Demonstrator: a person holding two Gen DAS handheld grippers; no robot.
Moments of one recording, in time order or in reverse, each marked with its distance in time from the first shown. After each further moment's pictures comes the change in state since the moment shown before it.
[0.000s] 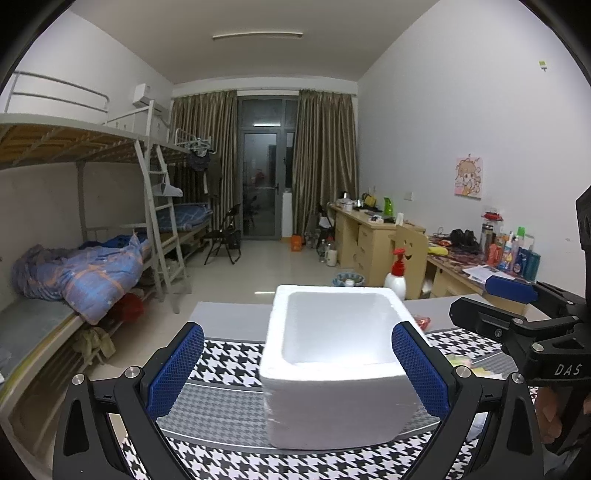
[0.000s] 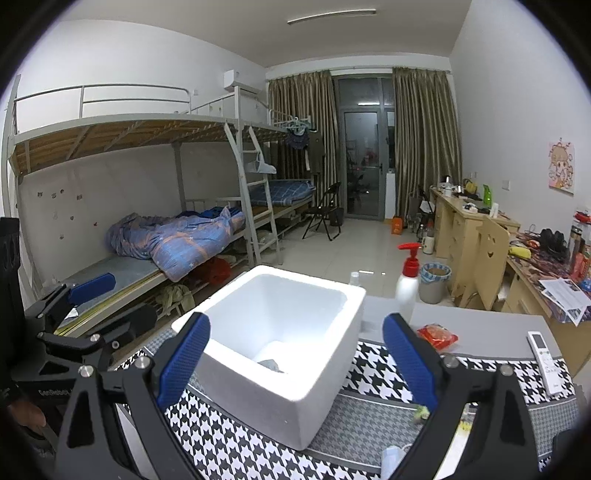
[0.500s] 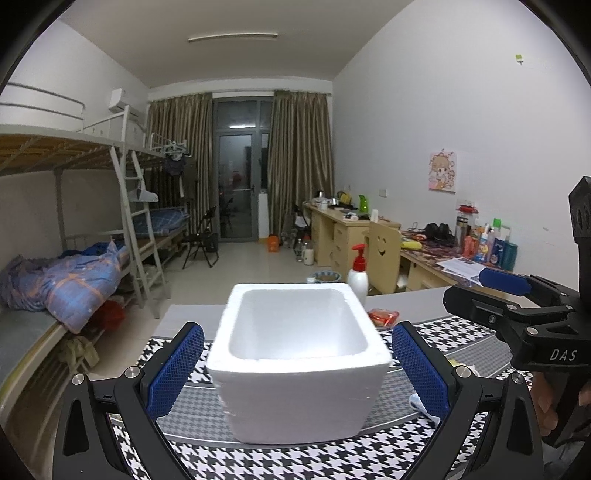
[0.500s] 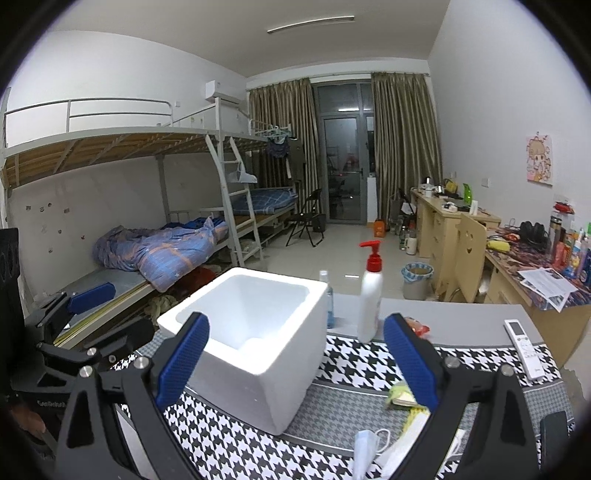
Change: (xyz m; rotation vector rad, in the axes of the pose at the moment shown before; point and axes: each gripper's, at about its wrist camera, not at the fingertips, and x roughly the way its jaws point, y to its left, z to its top) left arm -0.009 -0.033 -0.006 0.041 -0.003 -0.088; right arm -0.029 -0.026 -0.009 0.042 -0.027 -0.069
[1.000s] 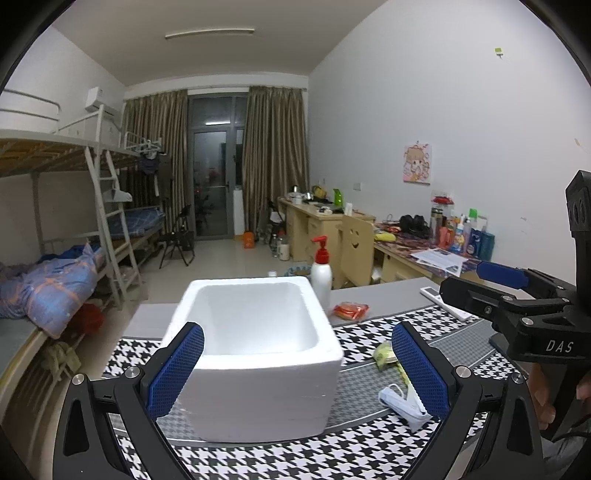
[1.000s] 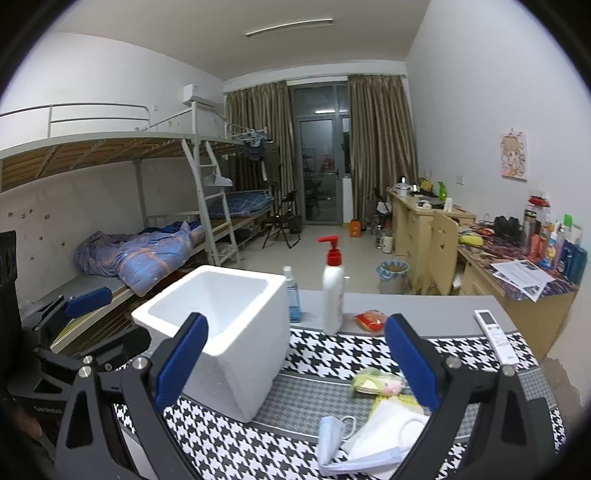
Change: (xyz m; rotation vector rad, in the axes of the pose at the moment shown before) left arm 0.008 -0.027 -0.005 0.029 0.024 -0.097; right arm -0.025 -0.027 -0.014 0.032 -0.009 -0.091
